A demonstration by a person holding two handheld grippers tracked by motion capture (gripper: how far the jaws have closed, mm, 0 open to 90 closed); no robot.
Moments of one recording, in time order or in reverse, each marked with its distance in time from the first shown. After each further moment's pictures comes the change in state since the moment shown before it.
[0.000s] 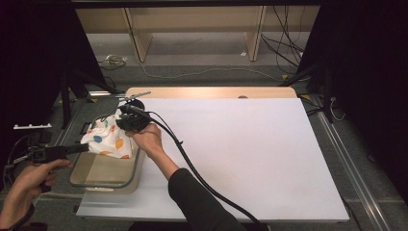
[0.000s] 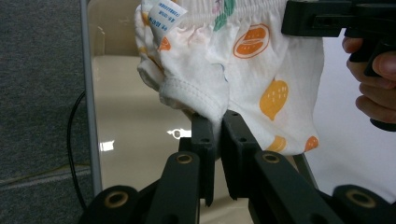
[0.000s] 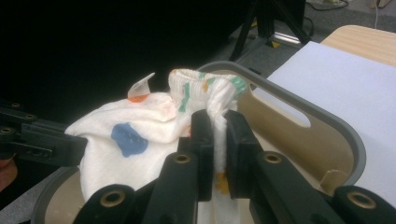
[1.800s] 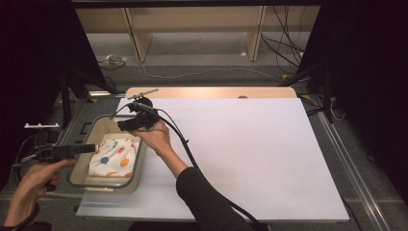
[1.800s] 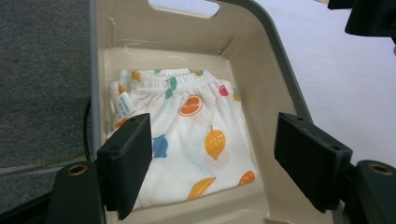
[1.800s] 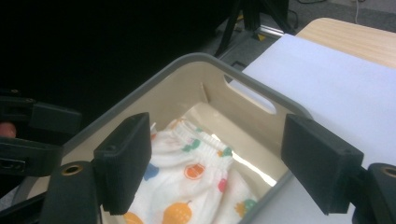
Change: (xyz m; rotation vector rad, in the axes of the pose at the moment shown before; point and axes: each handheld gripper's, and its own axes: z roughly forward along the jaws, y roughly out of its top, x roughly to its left) left arm -0.006 0.001 0.015 0.028 0.075 -0.001; right arm -0.017 -0.001 -0.015 0.028 -0.050 0.003
